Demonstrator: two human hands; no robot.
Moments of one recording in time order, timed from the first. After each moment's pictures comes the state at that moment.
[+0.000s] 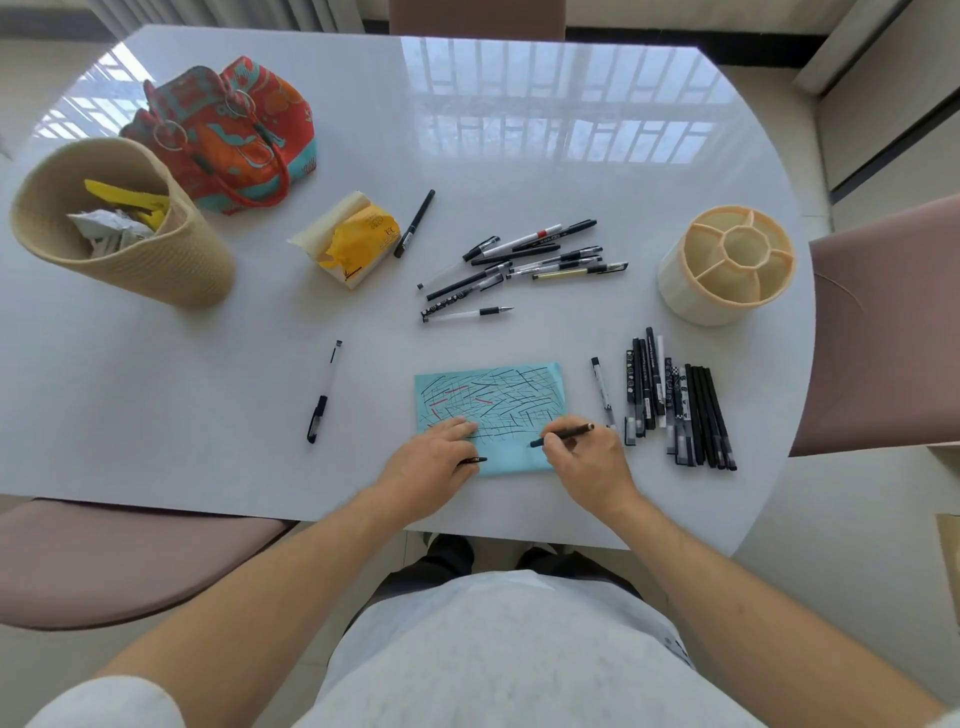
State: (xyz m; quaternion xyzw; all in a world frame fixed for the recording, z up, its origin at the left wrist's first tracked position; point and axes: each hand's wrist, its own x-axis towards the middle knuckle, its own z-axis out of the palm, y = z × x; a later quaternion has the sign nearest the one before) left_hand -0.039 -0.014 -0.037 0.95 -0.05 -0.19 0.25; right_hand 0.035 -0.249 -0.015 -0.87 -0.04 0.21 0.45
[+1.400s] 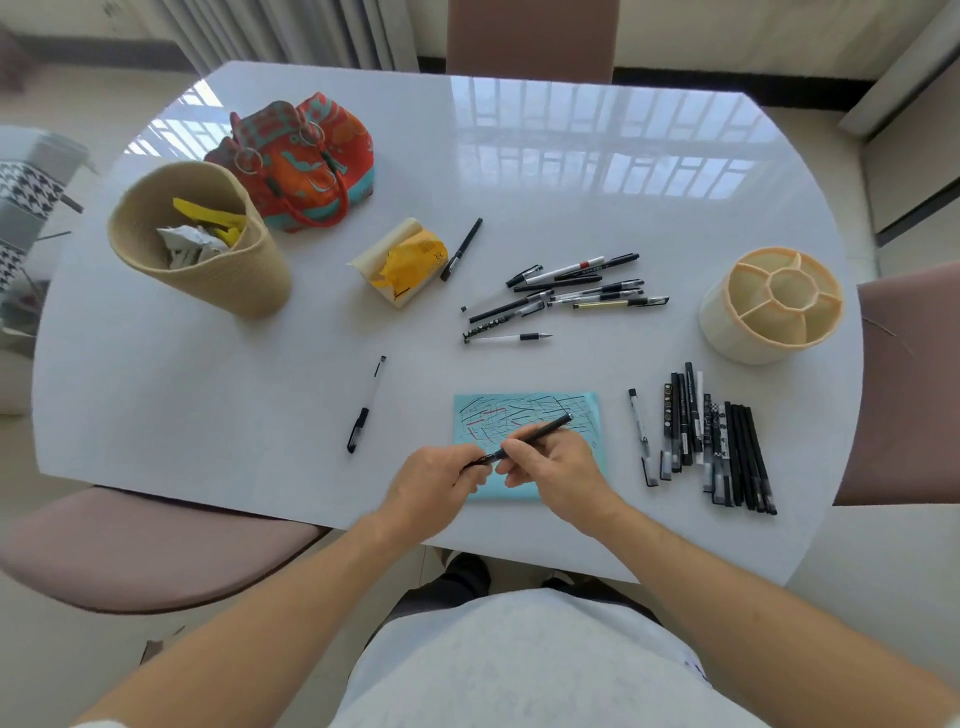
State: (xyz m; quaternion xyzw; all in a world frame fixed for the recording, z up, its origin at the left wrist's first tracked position) left_hand -0.053 0.003 0.013 0.91 0.10 -0.13 0.38; right_hand 0.034 -0.177 0.015 -0.69 -0.03 0.38 0.61
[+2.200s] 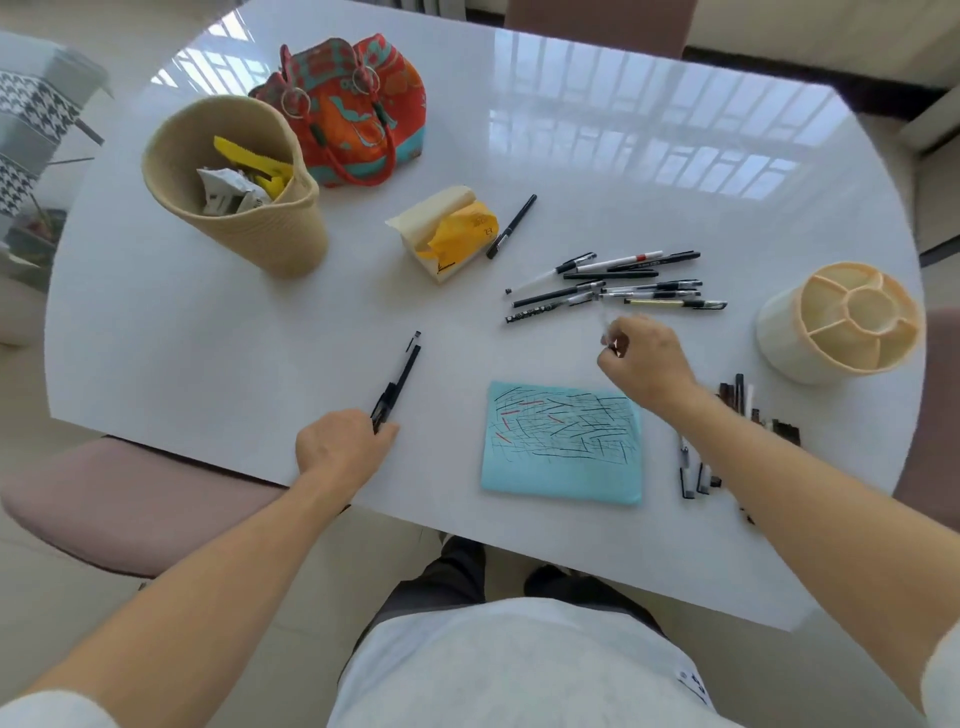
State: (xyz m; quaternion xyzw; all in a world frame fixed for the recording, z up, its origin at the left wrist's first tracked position) left_hand -0.079 0.127 -0.014 0.89 0.37 -0.26 0.04; right_hand 0.179 -0.162 -0.006 -0.93 -0.21 0.16 0.25
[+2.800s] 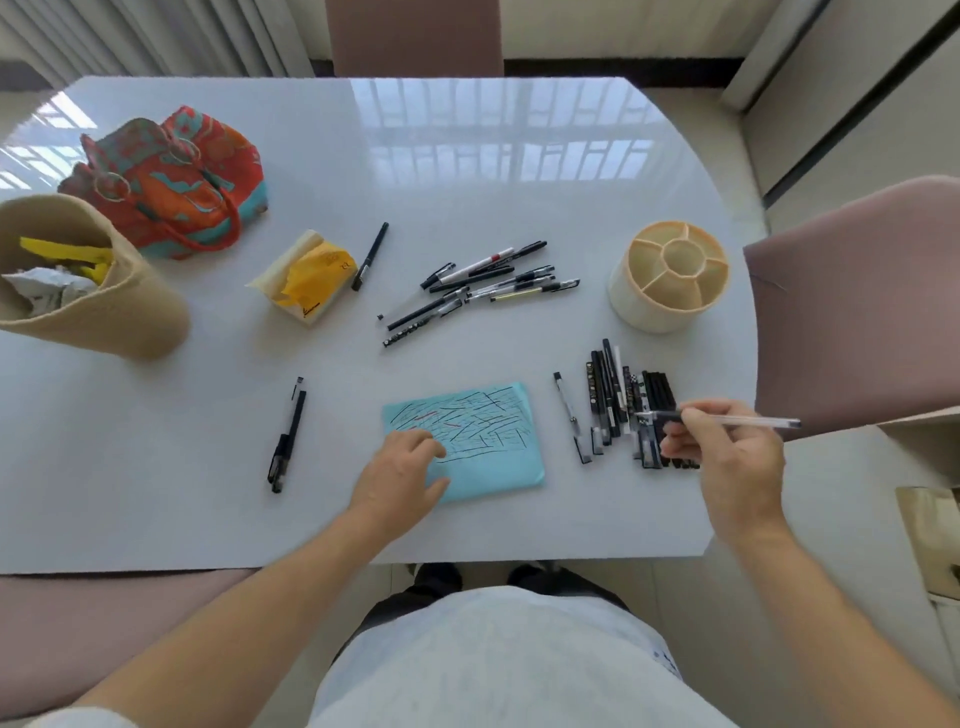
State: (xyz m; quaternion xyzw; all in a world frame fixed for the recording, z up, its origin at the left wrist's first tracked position) left_hand -0.026 -0.013 -0.028 0.96 0.01 -0.12 0.24; right_hand 0.057 -0.359 0.094 -0.75 0.16 0.03 0.65
